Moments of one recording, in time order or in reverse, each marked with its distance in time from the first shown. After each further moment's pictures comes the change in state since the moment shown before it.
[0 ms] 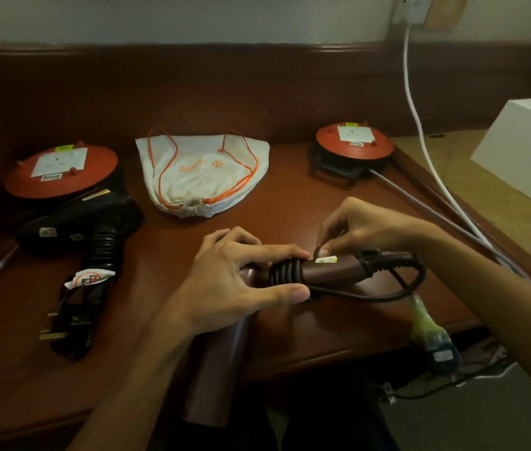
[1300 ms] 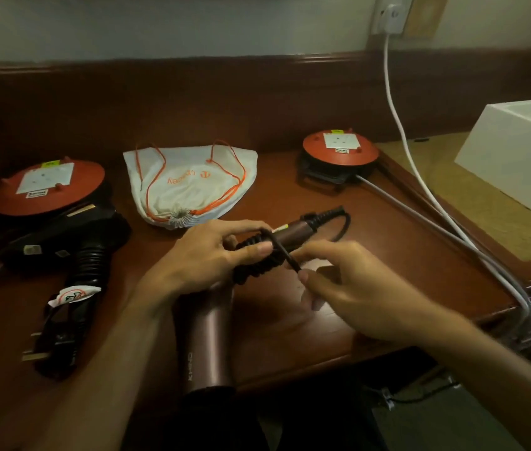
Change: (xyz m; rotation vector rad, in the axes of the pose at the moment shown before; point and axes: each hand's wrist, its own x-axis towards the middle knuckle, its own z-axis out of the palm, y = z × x) left_hand 0.052 -0.027 -0.019 -0.170 -0.163 -0.101; right_hand -0.059 -0.059 0.064 0.192 0.363 0.035
